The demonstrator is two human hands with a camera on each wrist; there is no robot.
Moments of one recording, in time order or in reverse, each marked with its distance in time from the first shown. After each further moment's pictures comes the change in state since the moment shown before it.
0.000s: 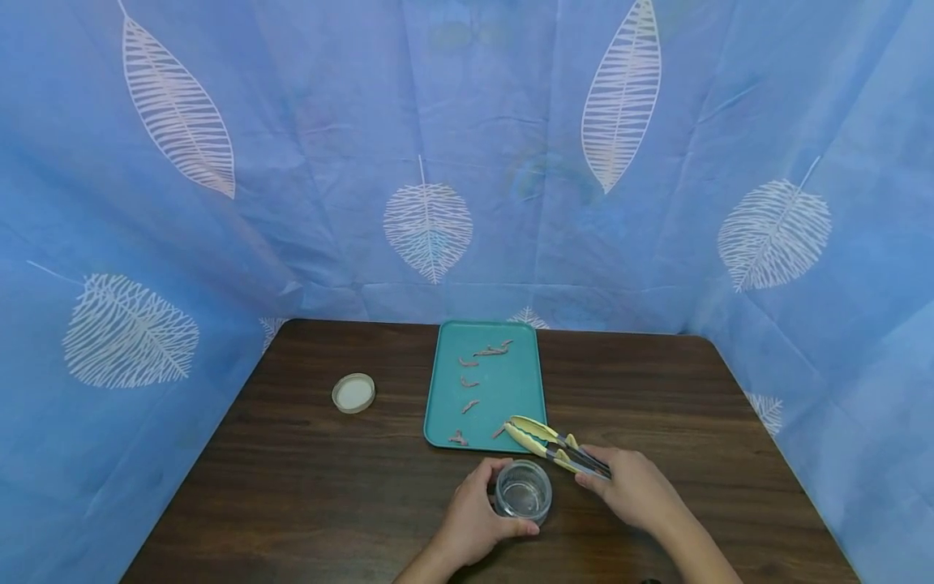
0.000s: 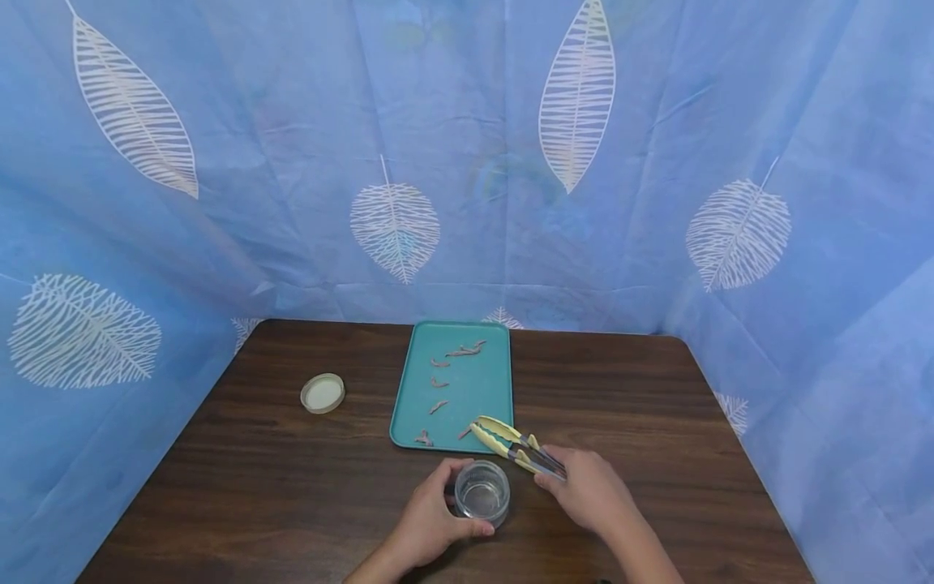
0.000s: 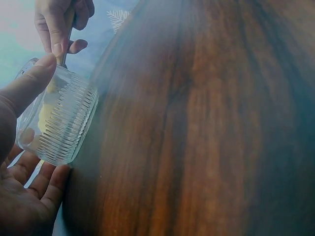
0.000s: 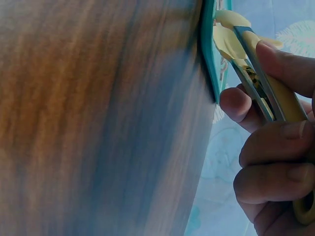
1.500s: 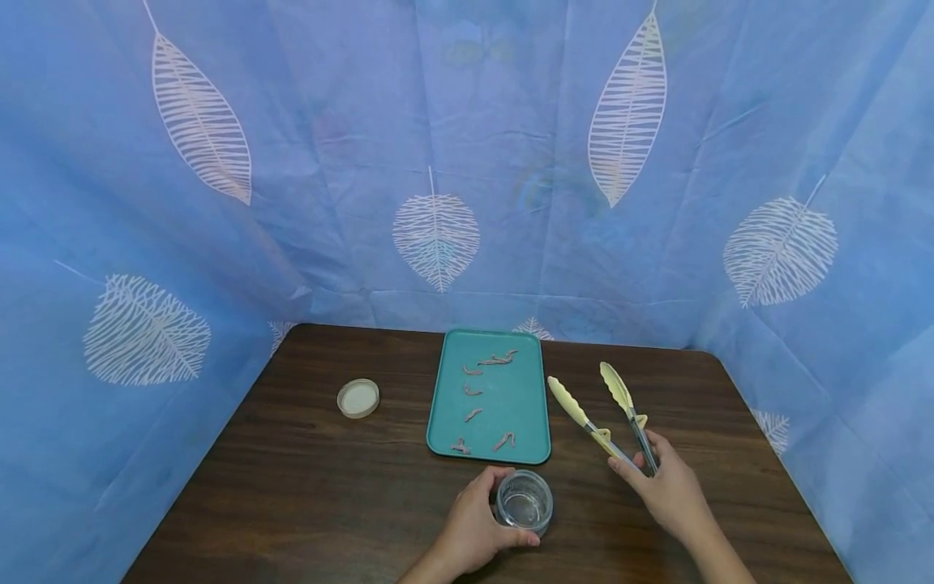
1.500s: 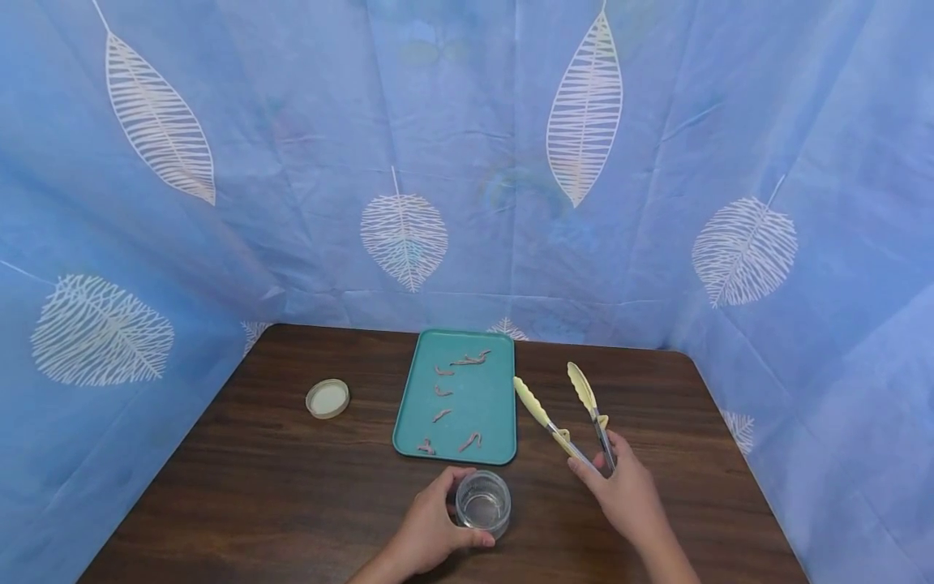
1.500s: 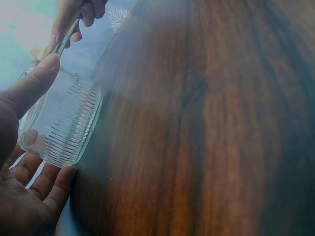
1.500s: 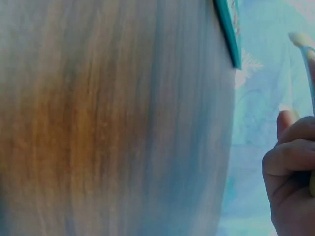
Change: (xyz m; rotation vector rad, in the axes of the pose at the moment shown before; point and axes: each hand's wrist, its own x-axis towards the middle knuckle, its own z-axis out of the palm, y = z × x) left_hand -0.001 0.005 -0.002 0.056 0.017 0.003; right_hand 0.005 0.058 -0.004 0.323 0.145 0.159
